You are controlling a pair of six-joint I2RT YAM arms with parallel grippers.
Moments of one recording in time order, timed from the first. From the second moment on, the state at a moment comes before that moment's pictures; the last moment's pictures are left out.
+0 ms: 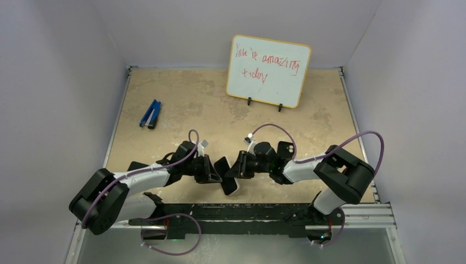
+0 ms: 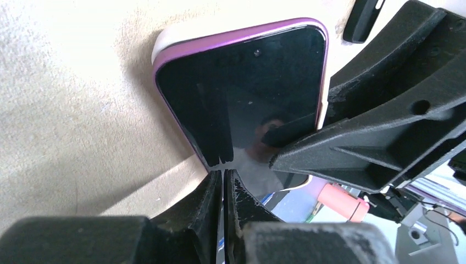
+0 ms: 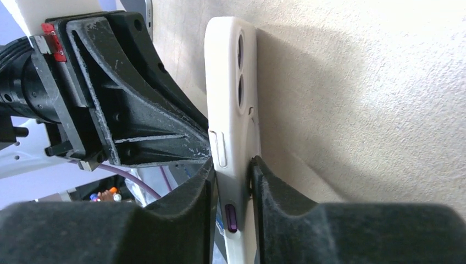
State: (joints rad) left arm -0.62 1.22 0.32 0.07 0.49 -0.99; right arm 0.88 1.56 0.45 0.55 -0.38 1.08
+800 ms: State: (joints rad) left arm -0.58 0.81 0.68 -0.22 0.46 -0.81; right arm 0.82 1.00 0.44 0.42 -0.37 1.08
